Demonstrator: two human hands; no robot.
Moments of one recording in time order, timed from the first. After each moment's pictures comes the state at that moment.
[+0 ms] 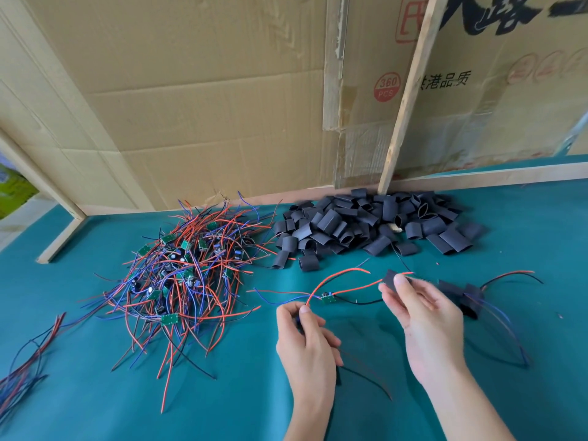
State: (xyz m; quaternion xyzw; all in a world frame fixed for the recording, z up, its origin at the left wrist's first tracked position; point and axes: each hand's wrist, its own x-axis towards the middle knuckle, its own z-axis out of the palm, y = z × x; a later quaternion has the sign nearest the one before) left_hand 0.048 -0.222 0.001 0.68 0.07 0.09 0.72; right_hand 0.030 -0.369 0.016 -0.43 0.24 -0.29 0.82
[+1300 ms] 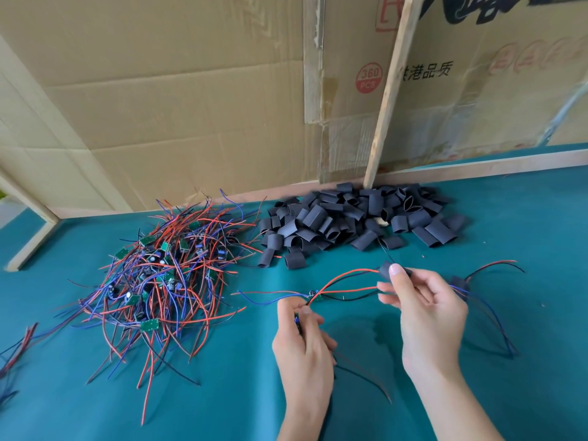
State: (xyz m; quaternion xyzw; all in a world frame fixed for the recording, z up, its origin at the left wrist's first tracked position) left_hand 0.041 -0.228 0.006 0.72 0.00 0.09 0.69; right_hand 0.024 -0.363 0.029 -0.55 0.24 -0.41 0.69
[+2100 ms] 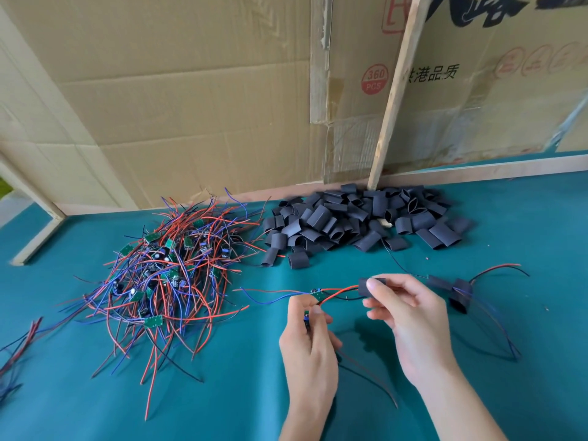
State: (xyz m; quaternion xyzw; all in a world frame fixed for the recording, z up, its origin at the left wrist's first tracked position) left_hand 0.039 -0.225 0.005 0.73 -0.03 0.07 0.68; right_hand 0.020 -0.357 0.035 -0.56 0.21 -0.25 0.76
